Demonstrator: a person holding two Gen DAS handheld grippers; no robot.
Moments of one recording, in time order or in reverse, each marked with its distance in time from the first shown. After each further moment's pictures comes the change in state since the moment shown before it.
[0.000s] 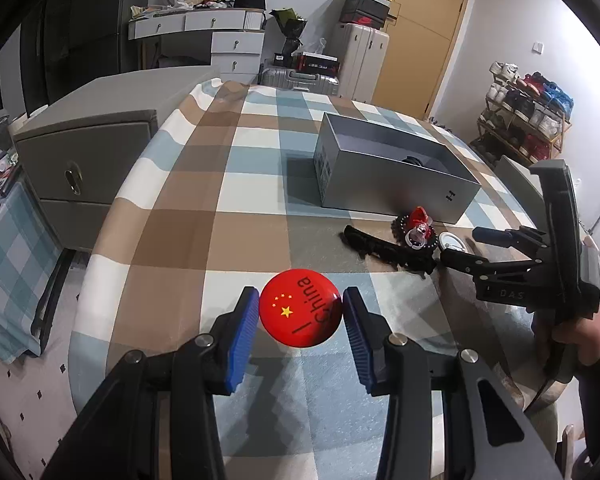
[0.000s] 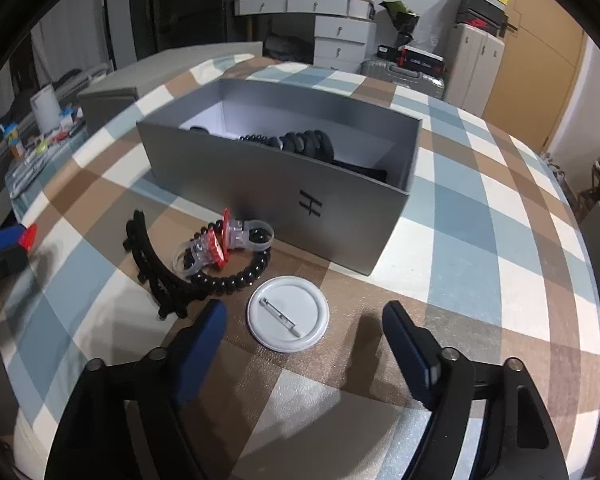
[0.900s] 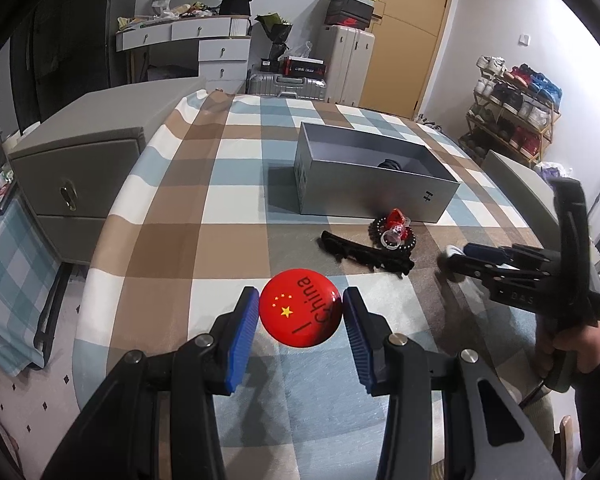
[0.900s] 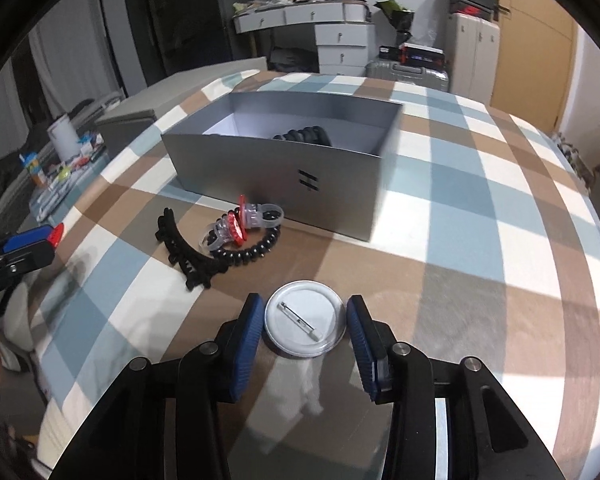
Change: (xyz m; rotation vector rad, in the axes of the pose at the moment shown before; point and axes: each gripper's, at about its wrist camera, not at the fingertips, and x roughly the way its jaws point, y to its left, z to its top) left arm -0.010 -0.016 0.006 0.050 -0.007 -0.012; right arm -0.029 -0.019 -0.026 0.128 -0.049 0.127
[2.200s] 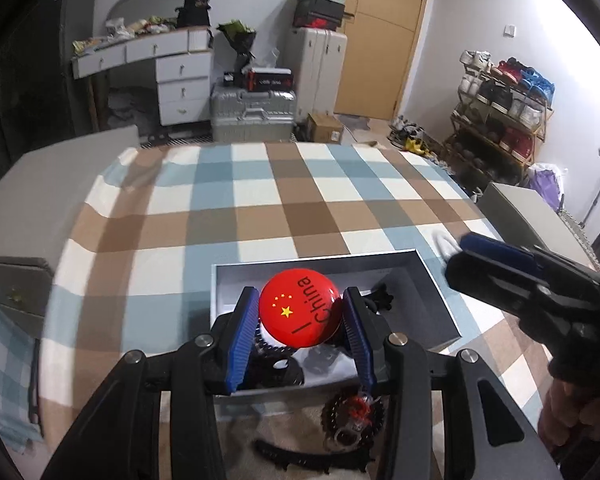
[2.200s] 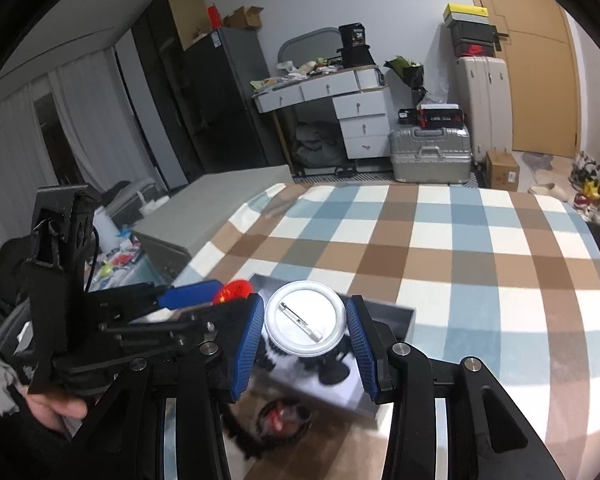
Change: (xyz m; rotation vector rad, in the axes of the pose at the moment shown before) left arm 0.088 -0.051 0.125 0.078 0.009 -0.064; right arm -0.018 -0.020 0.129 0.072 -0.236 0.179
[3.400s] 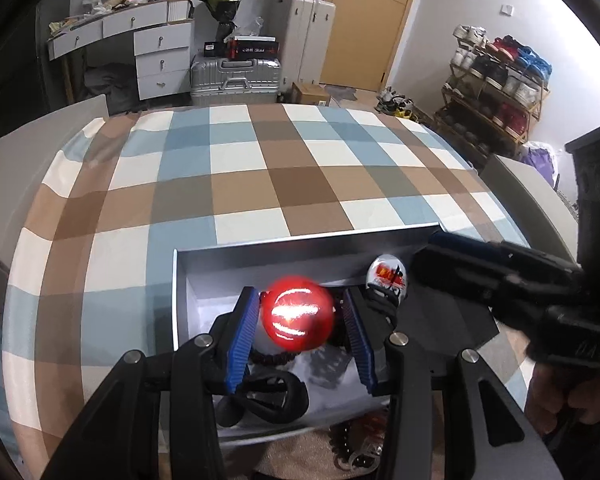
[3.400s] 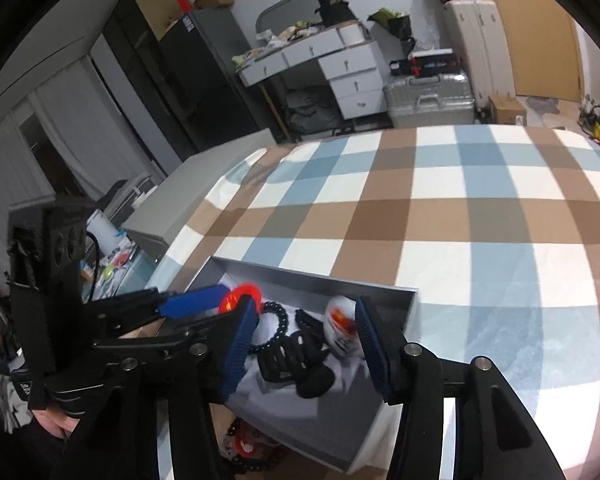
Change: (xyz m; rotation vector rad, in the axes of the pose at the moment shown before) left arm 0.034 0.005 -0.001 0.023 0.092 -0.046; right arm 0.043 -0.042 -0.015 0.117 0.092 0.043
